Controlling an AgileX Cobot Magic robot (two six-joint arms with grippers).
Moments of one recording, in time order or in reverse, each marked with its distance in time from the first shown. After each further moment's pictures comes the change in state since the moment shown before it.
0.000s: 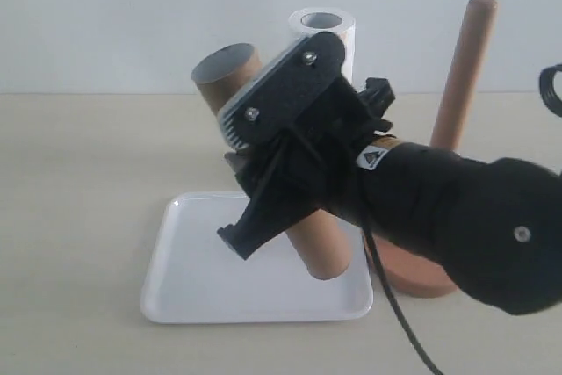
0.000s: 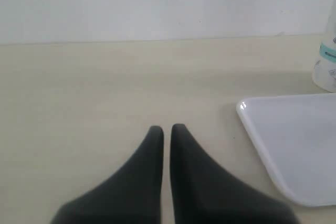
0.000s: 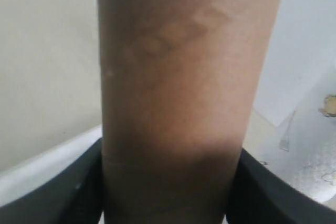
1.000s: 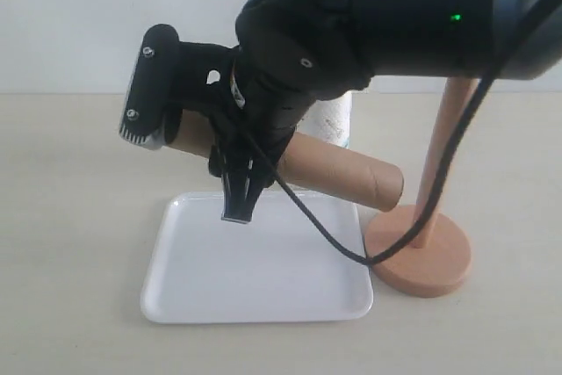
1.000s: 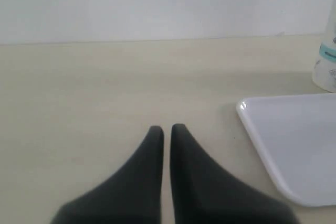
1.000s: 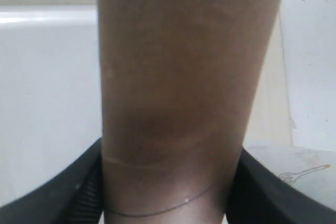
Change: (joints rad) left arm 0.000 0.000 0.000 0.000 0.000 0.000; right arm -0.022 0.295 -0.667 -1.120 1.102 0.565
